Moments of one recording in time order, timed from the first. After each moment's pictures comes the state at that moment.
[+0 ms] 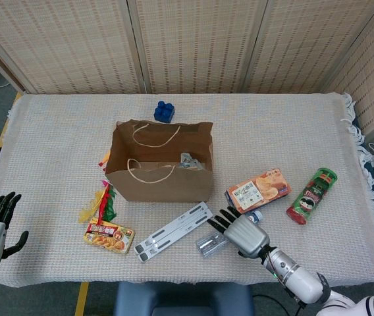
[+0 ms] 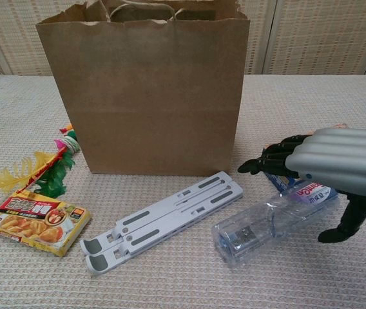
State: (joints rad) left arm -0.10 -1.13 -0.05 -1.61 1.47 1.47 0.07; right arm 0.71 -1.26 -0.14 -1.95 -1.24 0.98 -0.73
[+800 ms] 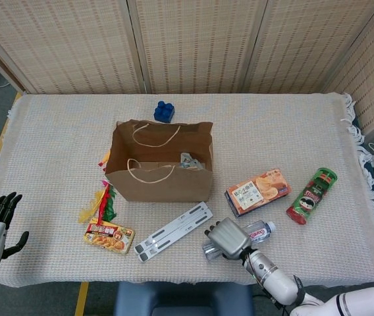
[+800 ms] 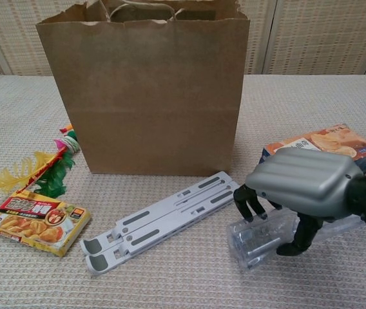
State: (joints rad) left arm -0.10 -1.13 -0.05 -1.61 1.48 1.47 0.05; right arm 0.74 -1.42 -0.10 -1.95 -1.07 1.04 -0.89
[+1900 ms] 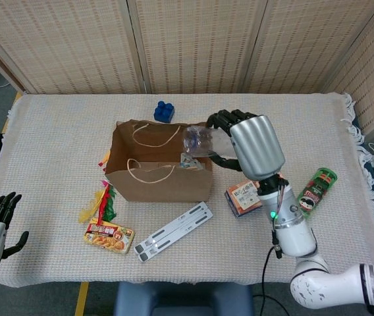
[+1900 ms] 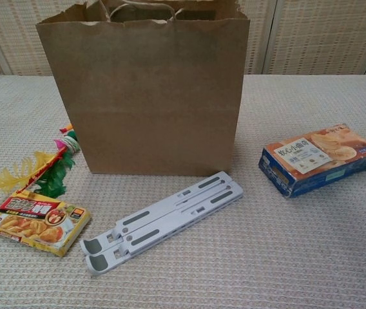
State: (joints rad) left arm -0.10 -1.13 -0.05 -1.61 1.48 1.47 0.06; right arm 0.88 -1.17 0.51 -2.13 -0.96 1.37 -0.61
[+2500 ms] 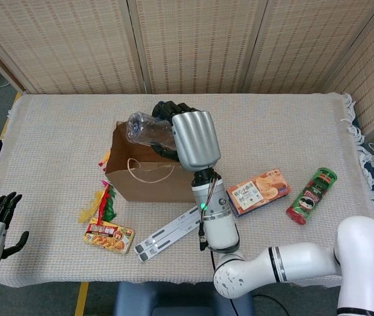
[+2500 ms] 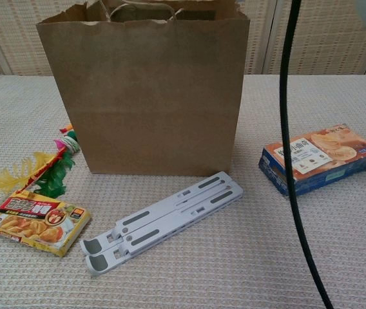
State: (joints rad) left arm -0.10 -1.13 -0.05 -1.60 1.48 1.47 0.04; right arm 1.20 -1.60 0.59 -1.88 -0.79 1.55 -0.75
